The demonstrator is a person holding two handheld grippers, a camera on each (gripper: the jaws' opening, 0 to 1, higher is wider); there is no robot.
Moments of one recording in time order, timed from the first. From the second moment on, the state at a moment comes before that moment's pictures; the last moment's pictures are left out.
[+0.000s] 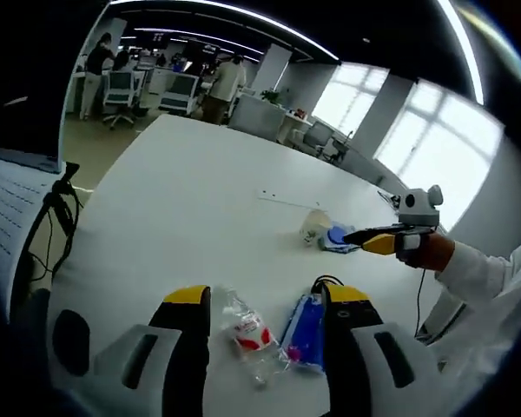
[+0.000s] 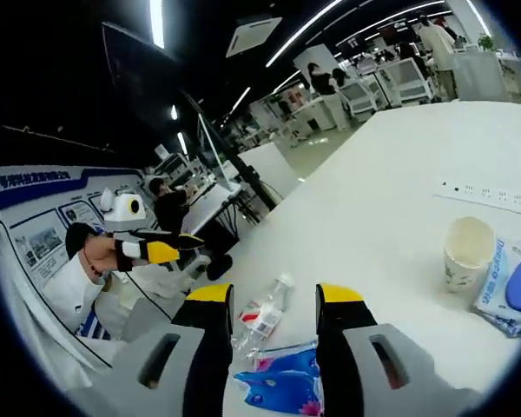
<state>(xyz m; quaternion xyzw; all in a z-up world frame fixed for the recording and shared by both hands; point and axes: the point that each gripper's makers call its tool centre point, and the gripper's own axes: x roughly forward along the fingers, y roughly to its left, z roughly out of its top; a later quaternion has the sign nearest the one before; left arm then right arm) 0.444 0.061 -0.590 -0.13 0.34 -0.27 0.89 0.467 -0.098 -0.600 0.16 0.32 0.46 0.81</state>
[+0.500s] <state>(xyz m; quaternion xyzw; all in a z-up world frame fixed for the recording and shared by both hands) 0.420 0.064 -0.628 -0.17 0.36 -0.28 0.87 0.479 -0.031 -0.654 0.15 0.40 0.49 0.76</state>
